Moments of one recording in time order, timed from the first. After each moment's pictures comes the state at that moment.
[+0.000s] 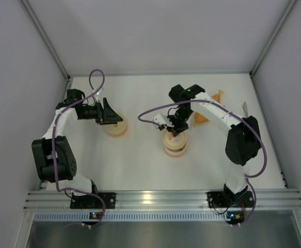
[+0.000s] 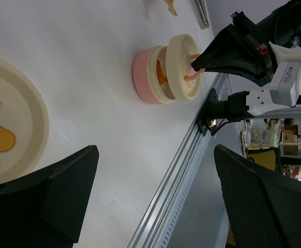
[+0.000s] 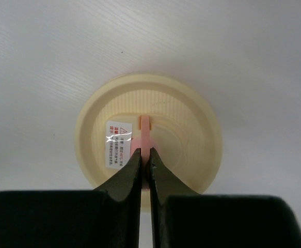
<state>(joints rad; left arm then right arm) 0.14 1.58 1.18 -0.75 1.18 0.07 0.60 1.87 1.66 -1.31 -0.52 -1.43</state>
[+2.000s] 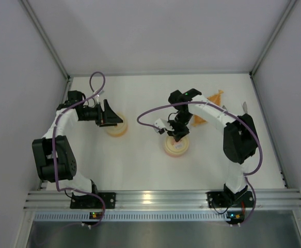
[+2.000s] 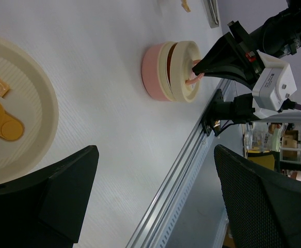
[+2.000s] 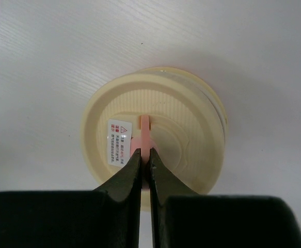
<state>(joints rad) 0.14 1.58 1.15 -0.73 1.14 0.06 0.60 1.89 1.58 -1.30 -0.50 -1.40</state>
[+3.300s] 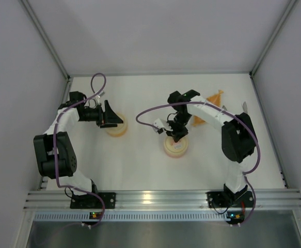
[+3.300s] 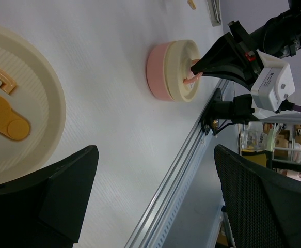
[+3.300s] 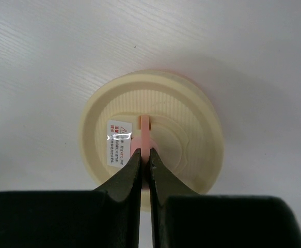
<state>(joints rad) 0.14 1.62 1.15 -0.73 1.14 0.06 0.60 1.91 1.56 -1.26 -0.51 -1.36</state>
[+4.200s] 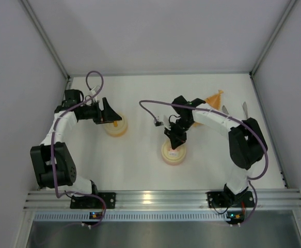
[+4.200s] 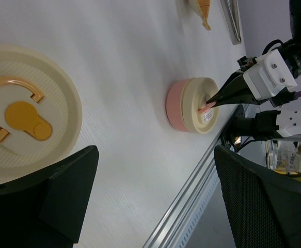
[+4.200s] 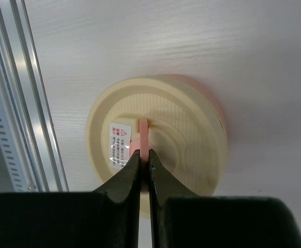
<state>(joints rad) 0.14 1.52 1.13 -0.63 1.05 -0.02 0.60 1.79 1.36 -1.04 -0.60 -0.79</state>
